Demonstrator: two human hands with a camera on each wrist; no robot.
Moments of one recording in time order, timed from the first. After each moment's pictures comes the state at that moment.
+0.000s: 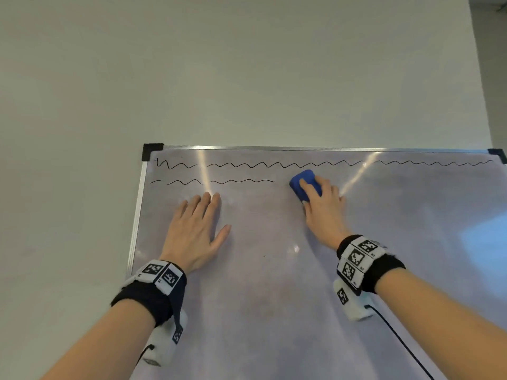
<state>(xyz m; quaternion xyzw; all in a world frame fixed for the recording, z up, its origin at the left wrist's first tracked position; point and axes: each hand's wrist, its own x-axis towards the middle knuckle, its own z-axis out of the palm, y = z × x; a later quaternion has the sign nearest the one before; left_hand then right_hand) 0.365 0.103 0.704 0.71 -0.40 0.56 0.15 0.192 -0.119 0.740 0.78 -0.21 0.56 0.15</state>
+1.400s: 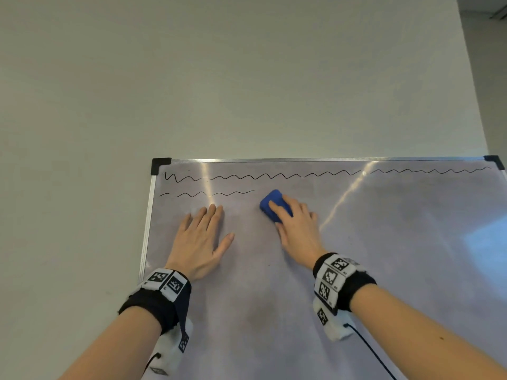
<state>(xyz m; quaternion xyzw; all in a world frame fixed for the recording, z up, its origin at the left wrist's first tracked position) 0.367 0.113 0.707 0.75 -0.43 0.48 0.15 0.222 -0.076 0.724 0.81 -0.12 0.56 0.15</state>
